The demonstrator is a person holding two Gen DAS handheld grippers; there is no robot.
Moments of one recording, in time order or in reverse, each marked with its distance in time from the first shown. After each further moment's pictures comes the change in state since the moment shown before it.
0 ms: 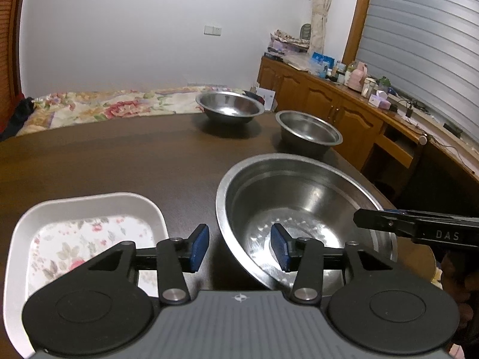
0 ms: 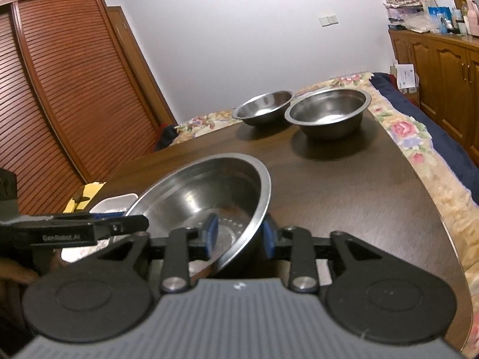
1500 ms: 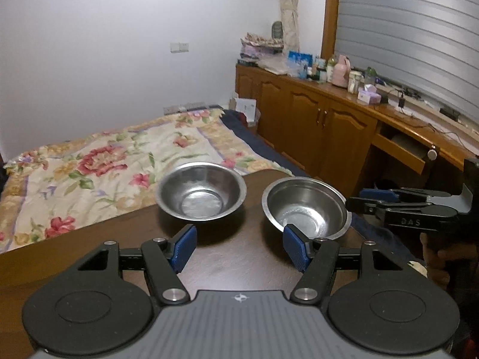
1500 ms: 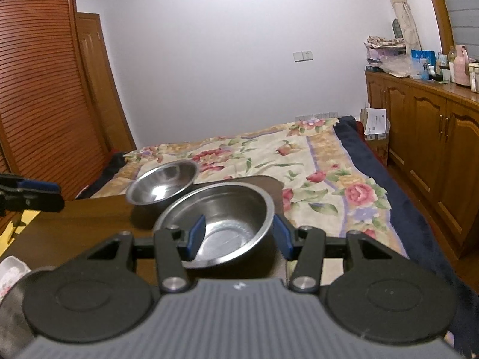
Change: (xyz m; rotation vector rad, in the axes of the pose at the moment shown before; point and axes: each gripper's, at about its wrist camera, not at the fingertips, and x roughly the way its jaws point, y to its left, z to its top) left arm 0.092 -0.030 0.127 0.177 0.006 -0.028; right arm 0.060 -0.107 0.096 -0.100 -0.104 -0.152
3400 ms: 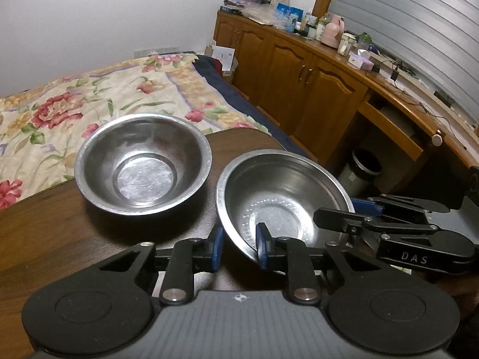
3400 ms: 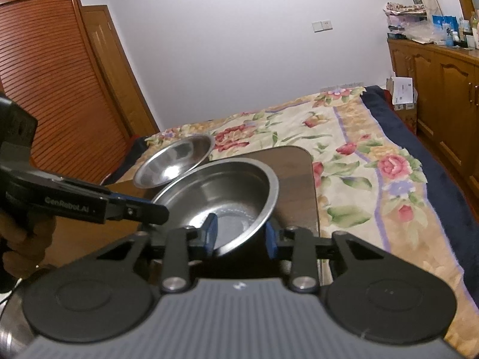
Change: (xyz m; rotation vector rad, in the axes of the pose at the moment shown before) left arm 0.098 -0.003 0.015 -0.073 0.208 -0.132; right arm 0.034 0.001 -0.004 0.060 0.103 0.128
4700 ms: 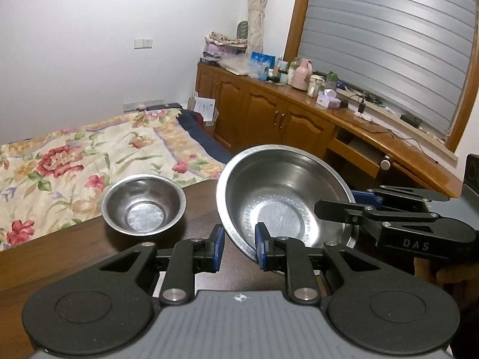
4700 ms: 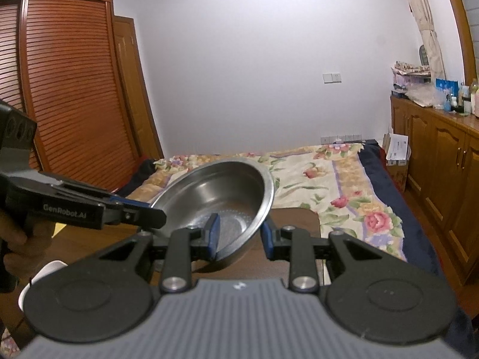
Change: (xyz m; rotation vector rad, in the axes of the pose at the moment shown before) left arm -0.118 -0.039 -0.017 0.079 -0.201 -0.038; right arm -0.082 0.058 0.028 -0.149 -0.138 -0.044
